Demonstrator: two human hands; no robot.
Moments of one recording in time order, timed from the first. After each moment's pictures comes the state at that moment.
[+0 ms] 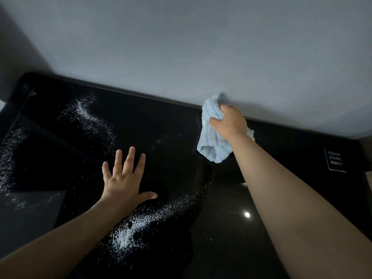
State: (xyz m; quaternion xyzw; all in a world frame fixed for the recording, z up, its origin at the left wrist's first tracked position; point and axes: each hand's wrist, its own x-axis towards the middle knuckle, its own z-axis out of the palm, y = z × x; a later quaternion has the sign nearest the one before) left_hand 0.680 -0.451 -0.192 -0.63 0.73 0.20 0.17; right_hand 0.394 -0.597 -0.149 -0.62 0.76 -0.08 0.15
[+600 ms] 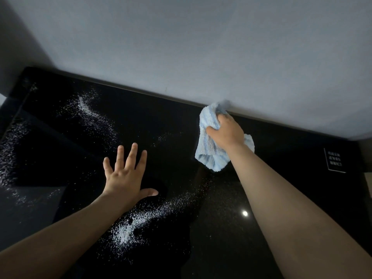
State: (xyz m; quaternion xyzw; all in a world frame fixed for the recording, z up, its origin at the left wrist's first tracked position) left_hand 0.678 -0.453 -0.190 -0.62 0.74 0.19 0.19; right_hand 0.398 -0.574 -0.169 -0.64 0.75 -0.05 0.14
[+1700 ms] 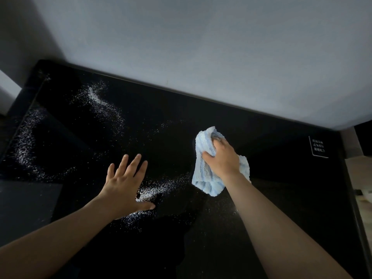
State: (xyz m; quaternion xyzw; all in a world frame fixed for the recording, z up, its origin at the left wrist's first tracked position) left_hand 0.710 -0.388 -0.174 -0.54 0.79 0.24 0.18; right_hand 0.415 -0.448 -0.171 -0.64 0.75 -0.05 0.13
